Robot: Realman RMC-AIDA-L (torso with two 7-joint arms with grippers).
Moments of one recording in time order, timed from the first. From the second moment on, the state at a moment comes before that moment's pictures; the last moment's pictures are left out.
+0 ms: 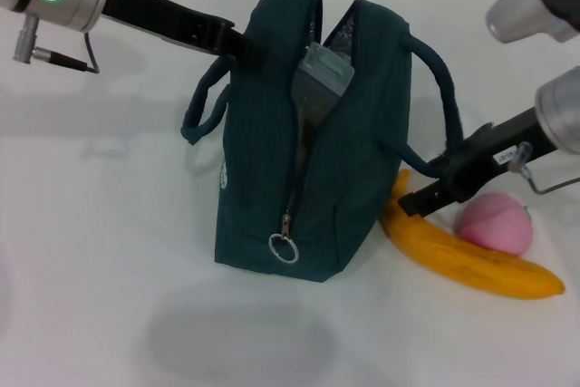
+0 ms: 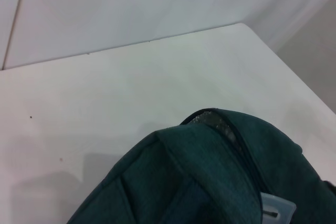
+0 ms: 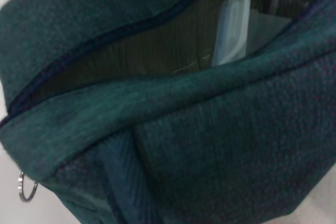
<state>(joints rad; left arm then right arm) -0.84 -2.00 0.84 0.93 2.27 1.61 -2.38 0.62 2.02 -1.43 -1.25 -2.28 -1.47 2.45</state>
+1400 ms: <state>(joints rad) -0.85 -1.99 0.83 0.93 2.29 1.60 -2.39 0.77 2.02 -1.48 -1.00 -2.30 -1.49 2.51</state>
